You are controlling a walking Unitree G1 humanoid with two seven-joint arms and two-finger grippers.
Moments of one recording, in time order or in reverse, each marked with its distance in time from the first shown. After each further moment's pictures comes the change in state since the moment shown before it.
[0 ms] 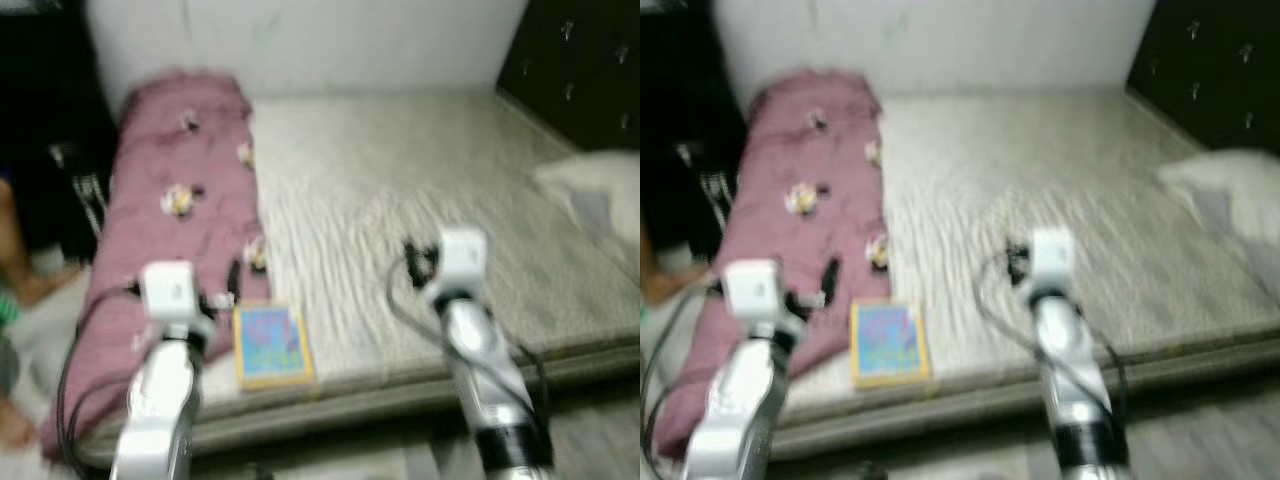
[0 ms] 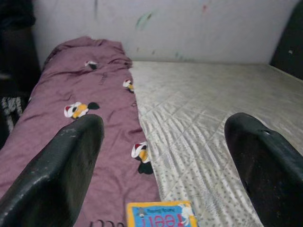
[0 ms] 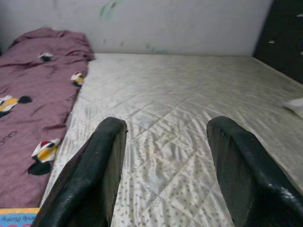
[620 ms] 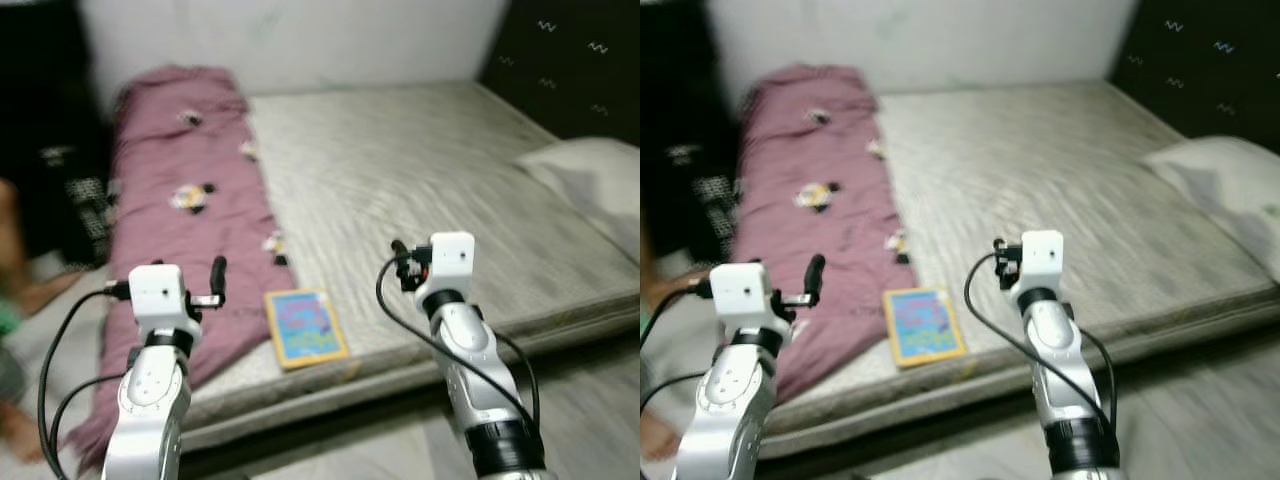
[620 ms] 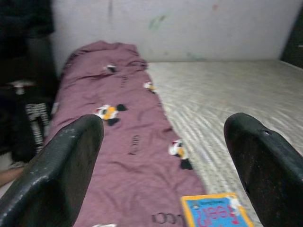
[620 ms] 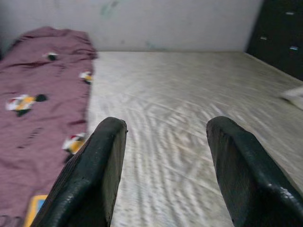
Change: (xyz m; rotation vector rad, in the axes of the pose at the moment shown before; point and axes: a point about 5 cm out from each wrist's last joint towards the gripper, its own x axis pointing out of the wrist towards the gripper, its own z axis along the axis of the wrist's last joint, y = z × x) left arm -0.002 0.012 0.003 0.058 -0.020 0.061; right arm 0.000 0.008 0.001 0.010 -0.002 0.022
